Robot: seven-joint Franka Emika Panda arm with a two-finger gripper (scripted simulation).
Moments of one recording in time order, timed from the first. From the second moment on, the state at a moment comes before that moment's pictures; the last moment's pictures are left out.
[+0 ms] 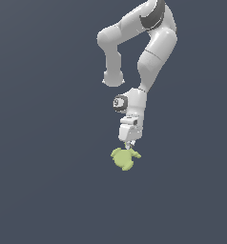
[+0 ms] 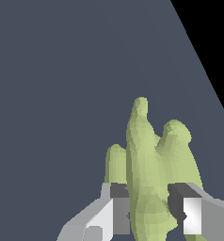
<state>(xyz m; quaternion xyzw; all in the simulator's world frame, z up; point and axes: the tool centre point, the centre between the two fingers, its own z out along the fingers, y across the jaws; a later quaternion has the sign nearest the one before) 0.013 0.084 0.042 0.82 0.41 0.32 0.25</state>
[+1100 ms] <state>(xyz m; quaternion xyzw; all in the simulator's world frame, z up) 0.020 0.071 0.080 0.82 0.41 0.33 0.25</state>
